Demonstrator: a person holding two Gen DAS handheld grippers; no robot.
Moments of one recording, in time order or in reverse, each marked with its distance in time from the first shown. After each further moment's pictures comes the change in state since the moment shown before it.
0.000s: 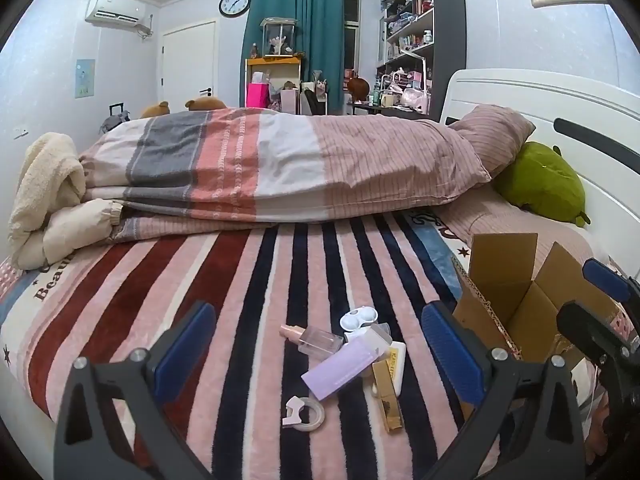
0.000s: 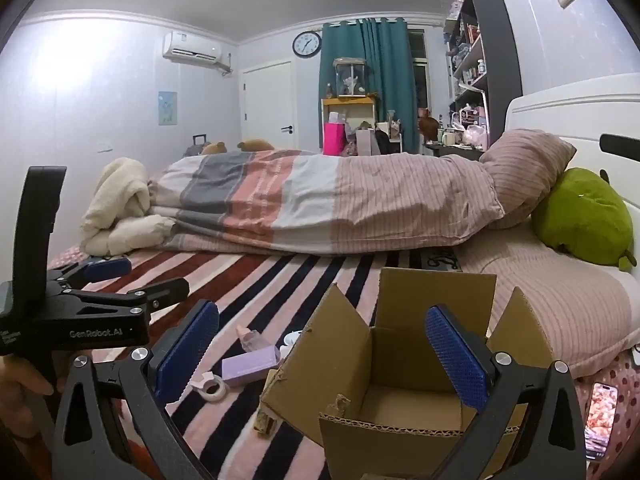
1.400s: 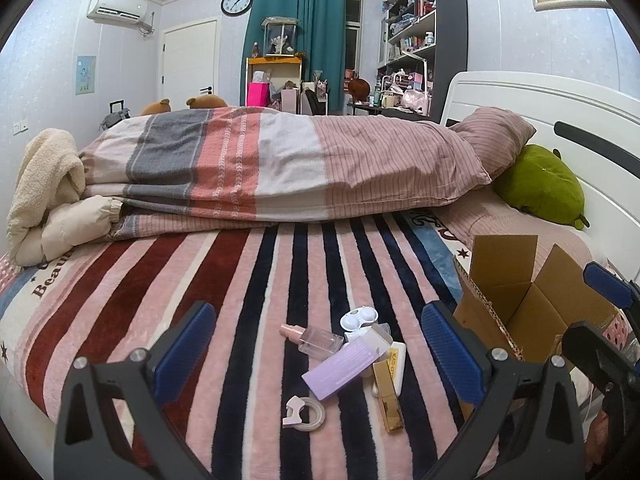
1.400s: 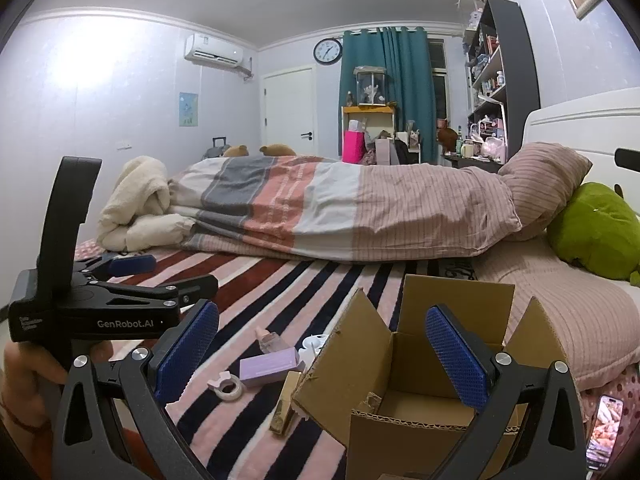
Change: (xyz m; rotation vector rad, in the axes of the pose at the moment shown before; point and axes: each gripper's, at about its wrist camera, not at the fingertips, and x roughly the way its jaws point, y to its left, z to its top) left arm 0.000 0.002 0.000 -0.007 -0.004 -0.004; right arm -0.003 0.008 -0.007 -0.019 -0.035 0.060
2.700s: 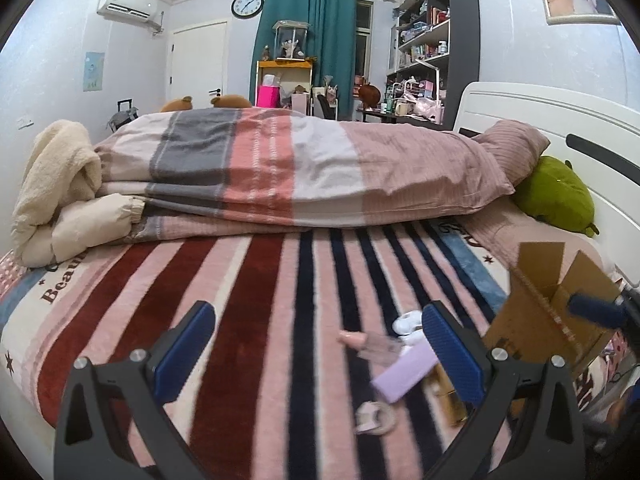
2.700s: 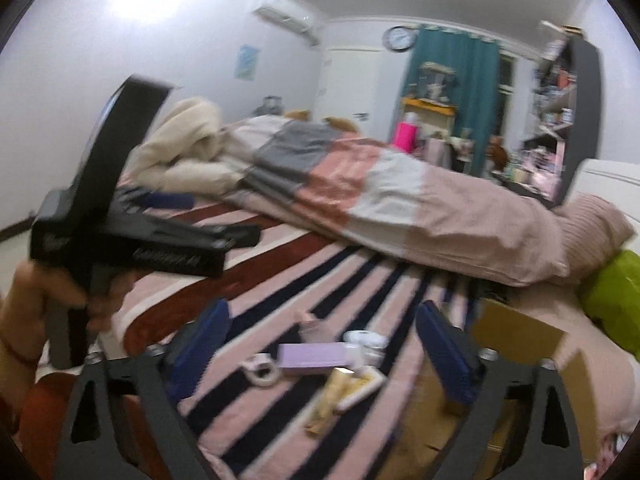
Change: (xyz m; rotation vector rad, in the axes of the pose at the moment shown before) left arm 0.005 0.094 -0.005 -0.022 -0.020 -0.001; right arm 0.035 0.086 -0.003 -0.271 0.104 0.120
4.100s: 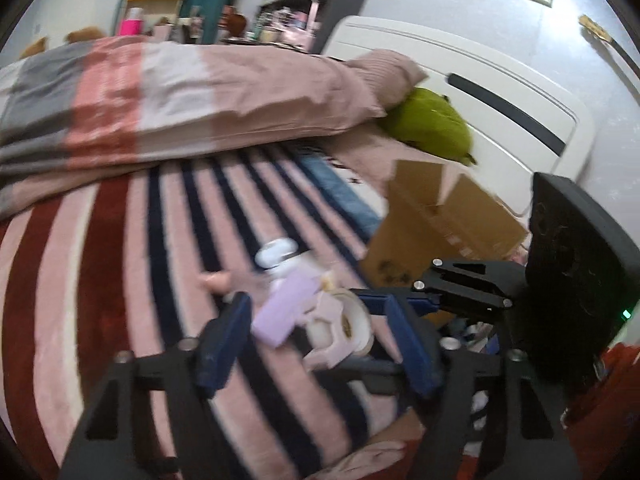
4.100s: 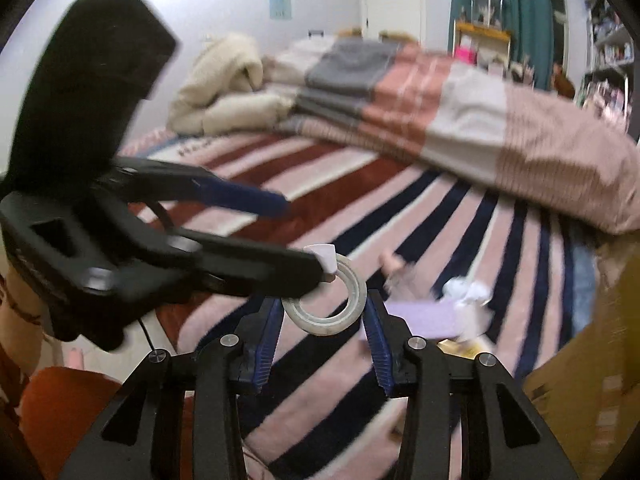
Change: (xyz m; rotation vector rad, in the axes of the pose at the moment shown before) left arm 0.036 -0.040 -0.004 0.110 0.292 -0.574; right arm 0.084 -0.006 -0.011 0.071 0.238 0.241
